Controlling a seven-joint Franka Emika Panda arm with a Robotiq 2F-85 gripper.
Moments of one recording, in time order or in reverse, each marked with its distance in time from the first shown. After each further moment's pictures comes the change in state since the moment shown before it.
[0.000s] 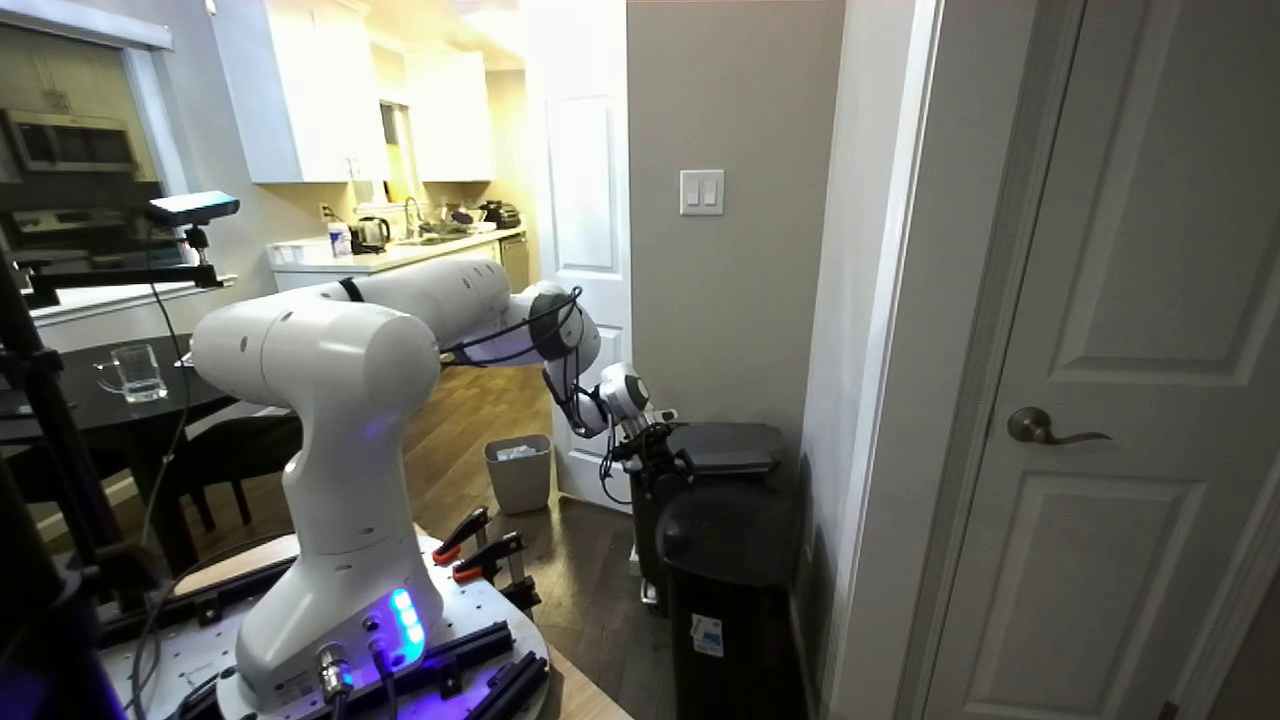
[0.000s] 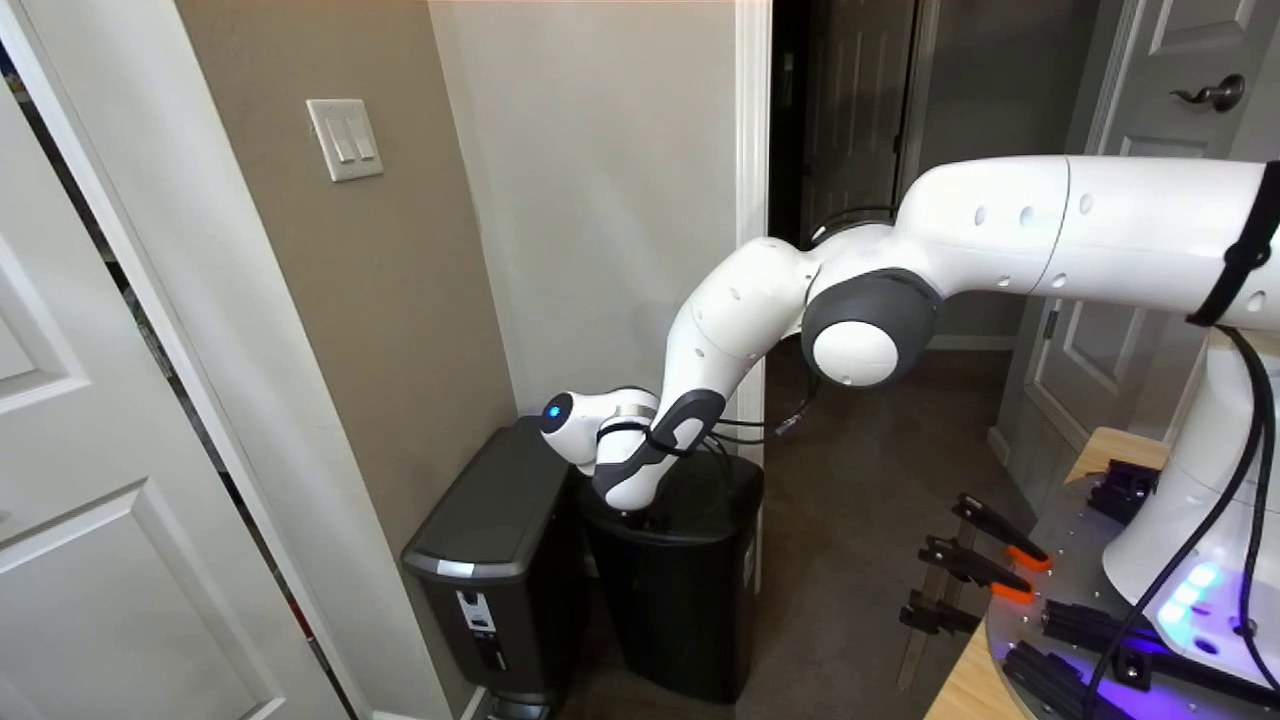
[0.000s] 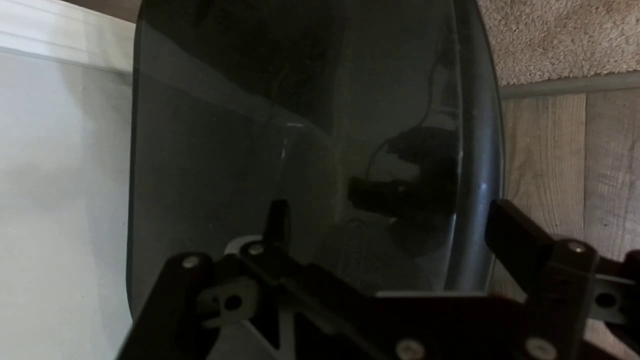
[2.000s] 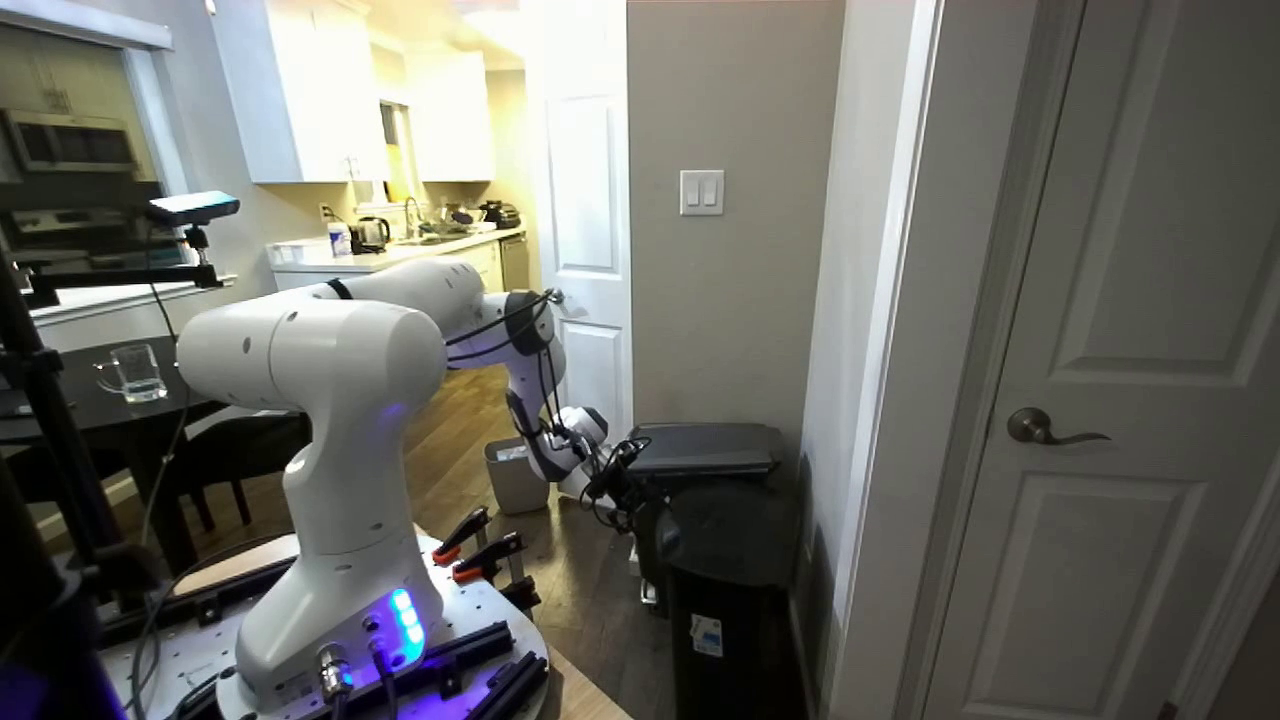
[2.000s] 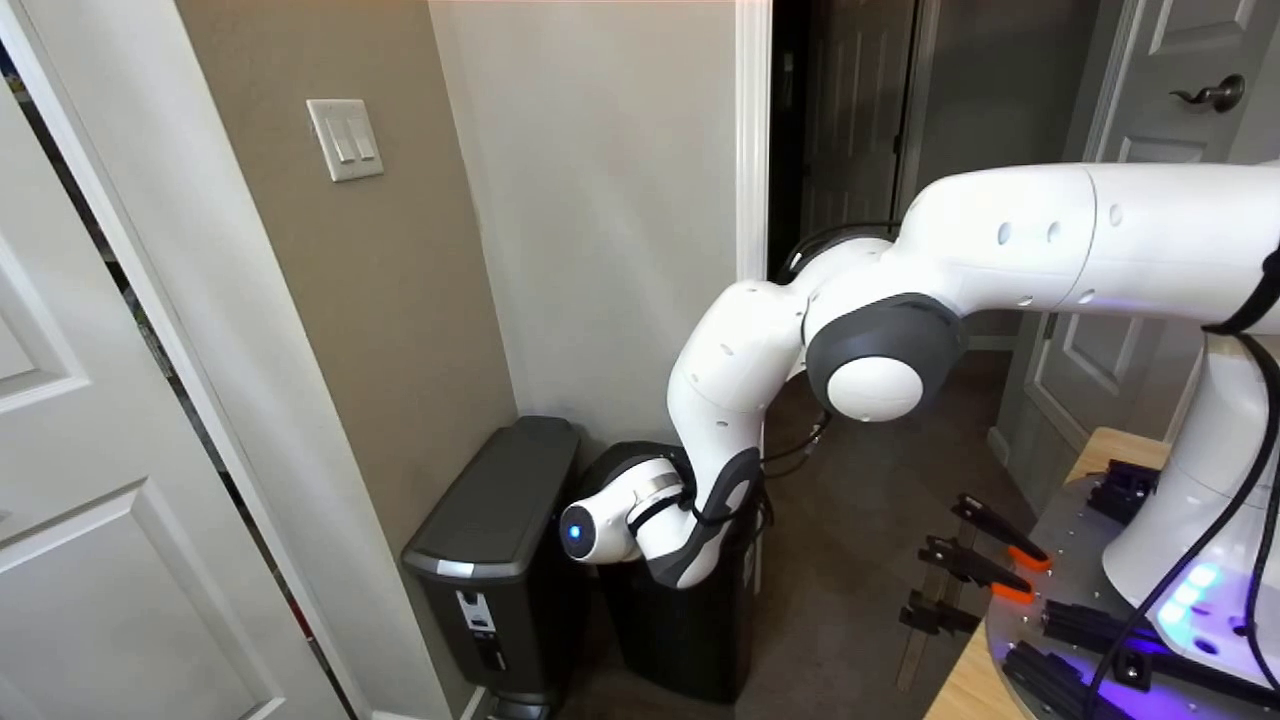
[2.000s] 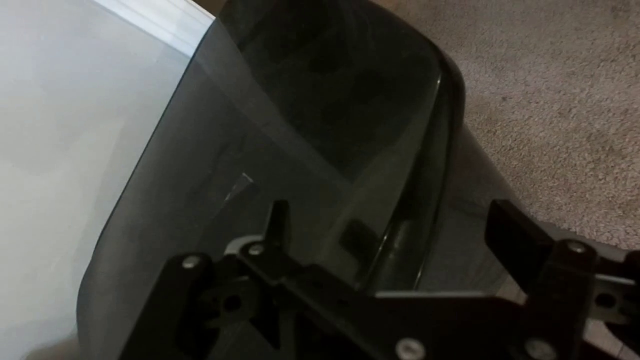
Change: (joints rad) arm 0.167 0.010 -0.035 -0.220 -0.350 -0.017 0.059
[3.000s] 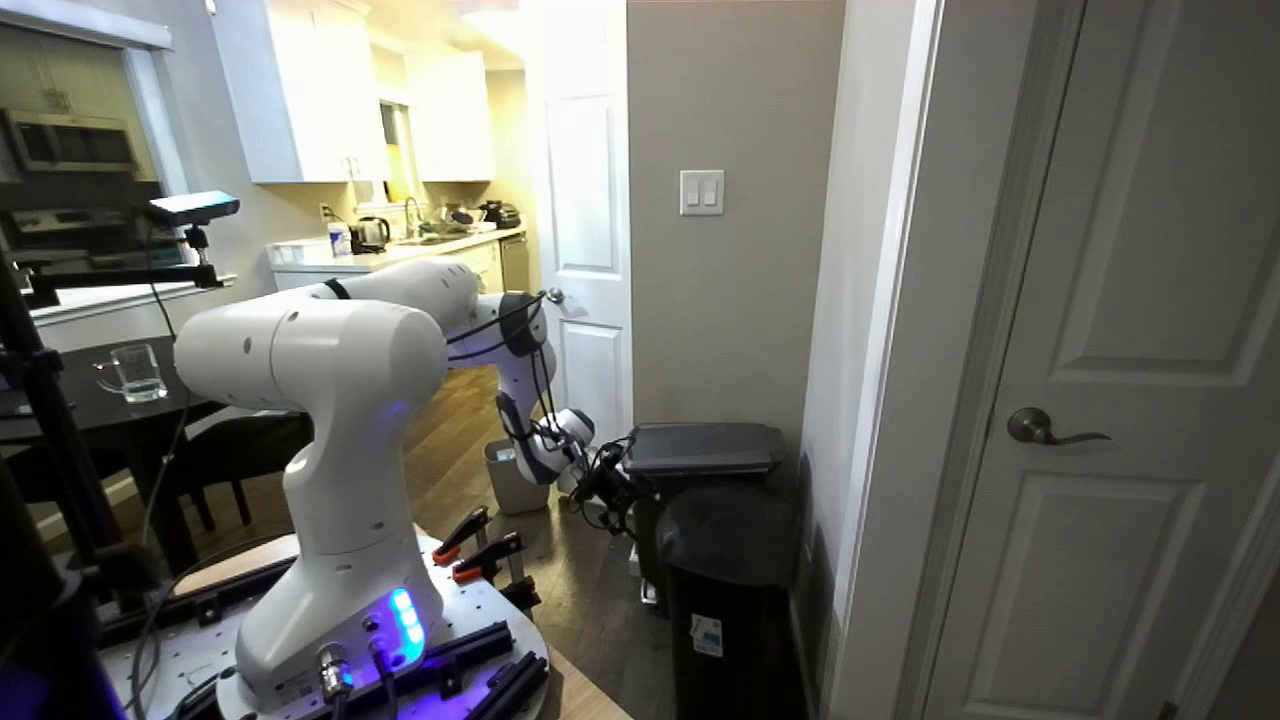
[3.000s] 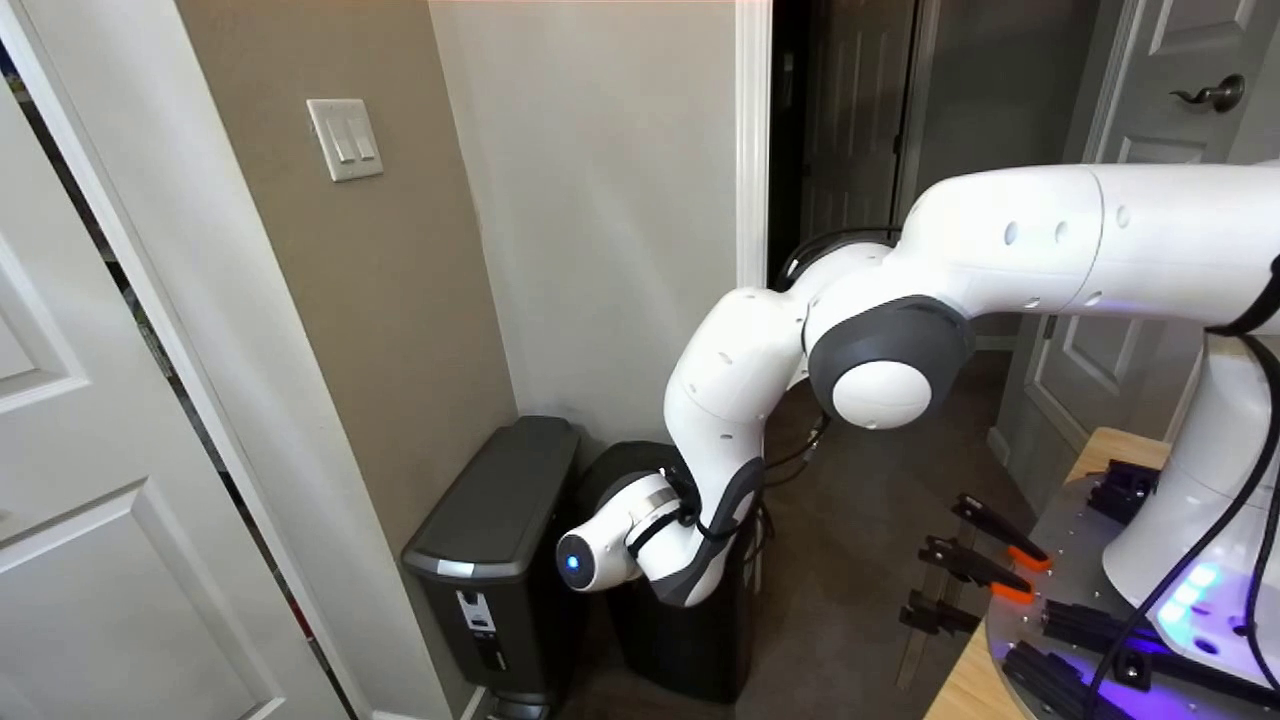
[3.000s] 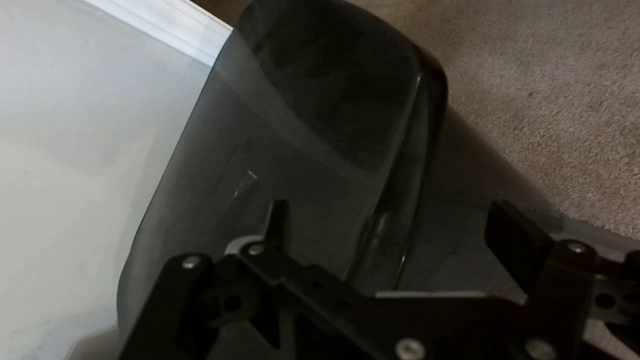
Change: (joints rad) arm 0.032 0.000 0.031 -0.010 -0.098 -0.065 0.144
